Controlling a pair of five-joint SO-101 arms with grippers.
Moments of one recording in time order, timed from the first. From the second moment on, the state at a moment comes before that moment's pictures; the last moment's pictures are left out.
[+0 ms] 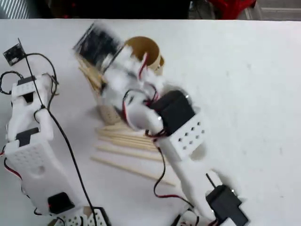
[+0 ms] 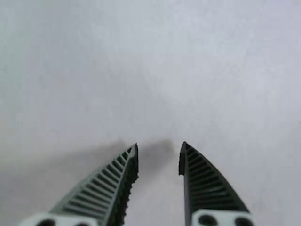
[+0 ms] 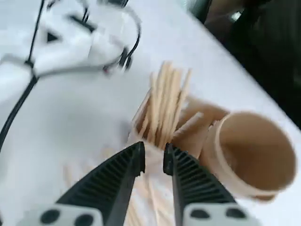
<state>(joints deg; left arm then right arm) -28.3 32.6 -1.3 39.9 17.6 -45.4 -11.2 -23.3 89.6 22.5</state>
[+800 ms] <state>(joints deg) -28.3 32.6 -1.3 39.9 17.6 -59.2 -17.4 48.0 57.3 38.0</state>
